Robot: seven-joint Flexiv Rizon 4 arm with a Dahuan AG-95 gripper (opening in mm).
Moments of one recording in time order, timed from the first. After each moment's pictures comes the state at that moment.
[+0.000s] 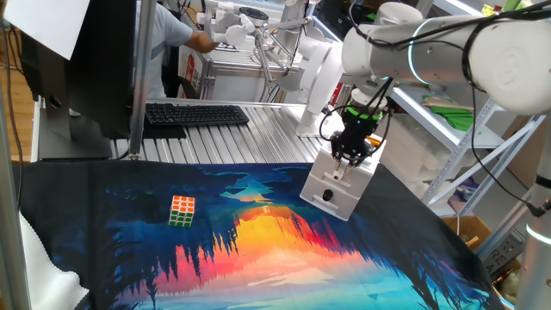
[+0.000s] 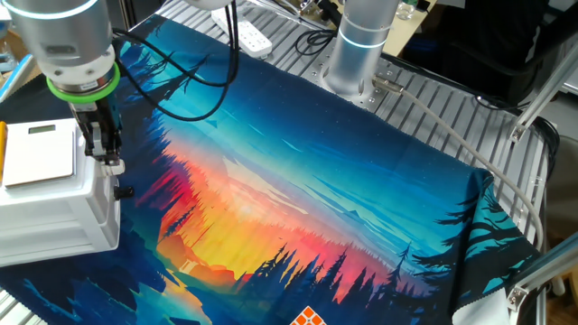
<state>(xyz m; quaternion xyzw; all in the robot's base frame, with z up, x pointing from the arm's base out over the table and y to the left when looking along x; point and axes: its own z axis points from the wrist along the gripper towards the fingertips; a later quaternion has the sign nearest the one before) 0.655 -0.203 0.177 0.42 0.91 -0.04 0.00</state>
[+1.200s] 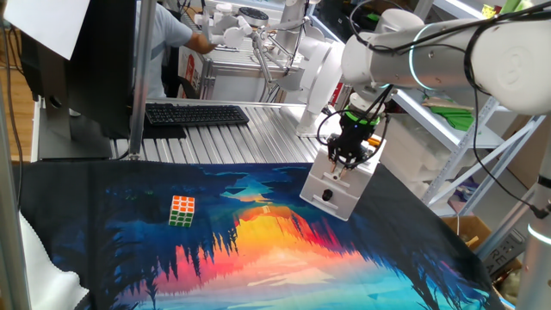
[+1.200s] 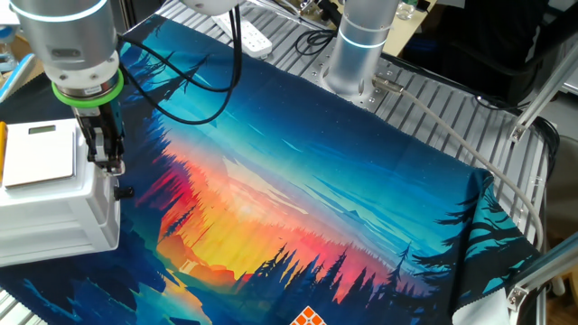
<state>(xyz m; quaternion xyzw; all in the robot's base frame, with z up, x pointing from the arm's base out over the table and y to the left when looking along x) 0.658 -0.195 0.167 0.42 0.91 -0.02 0.02</state>
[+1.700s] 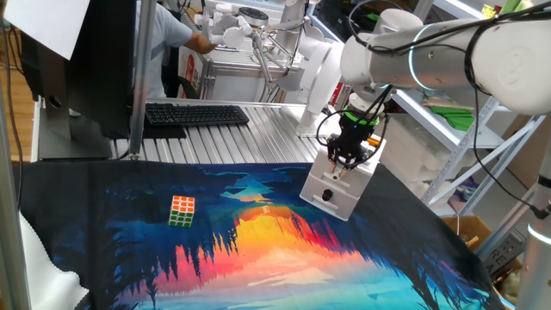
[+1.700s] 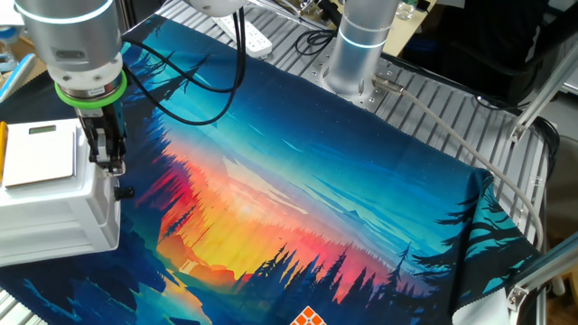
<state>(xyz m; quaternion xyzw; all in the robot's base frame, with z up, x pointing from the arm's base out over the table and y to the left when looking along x) 0.659 -0.195 0.167 0.43 0.90 -0.03 0.02</state>
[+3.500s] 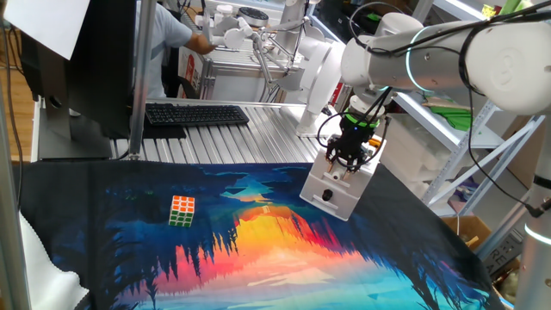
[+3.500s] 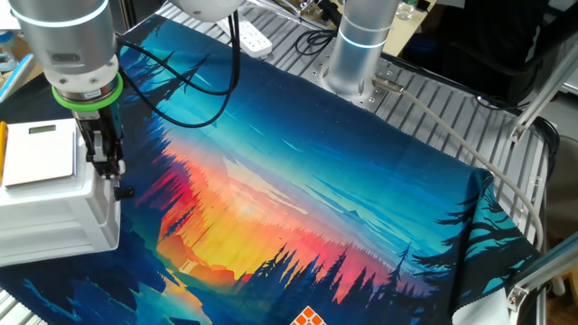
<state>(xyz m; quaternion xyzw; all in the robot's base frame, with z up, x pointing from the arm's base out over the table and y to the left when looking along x) 0.662 -0.199 0.159 0.42 0.91 -0.02 0.02</state>
